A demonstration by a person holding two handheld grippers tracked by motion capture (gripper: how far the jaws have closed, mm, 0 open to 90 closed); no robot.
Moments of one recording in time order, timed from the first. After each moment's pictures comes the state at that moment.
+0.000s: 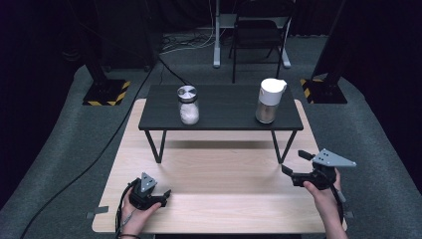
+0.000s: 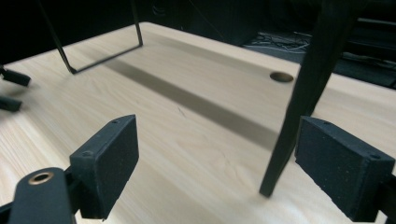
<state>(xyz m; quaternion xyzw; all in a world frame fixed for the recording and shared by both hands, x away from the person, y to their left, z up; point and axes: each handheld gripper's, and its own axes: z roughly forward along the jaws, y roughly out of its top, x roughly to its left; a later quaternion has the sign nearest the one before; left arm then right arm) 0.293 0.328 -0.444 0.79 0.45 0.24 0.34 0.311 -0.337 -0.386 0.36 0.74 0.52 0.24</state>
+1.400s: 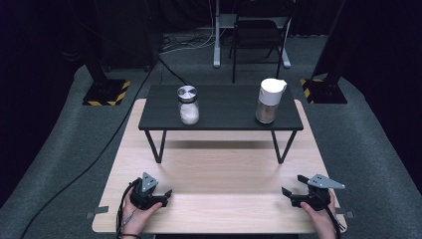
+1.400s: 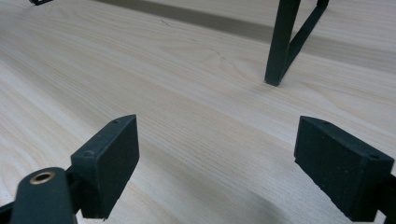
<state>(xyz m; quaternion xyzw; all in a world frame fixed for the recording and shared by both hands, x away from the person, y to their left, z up) 0.295 0.327 -0.444 0.79 0.44 0.24 0.34 0.301 -0.349 -0.464 0.41 0.75 0.47 0.21</state>
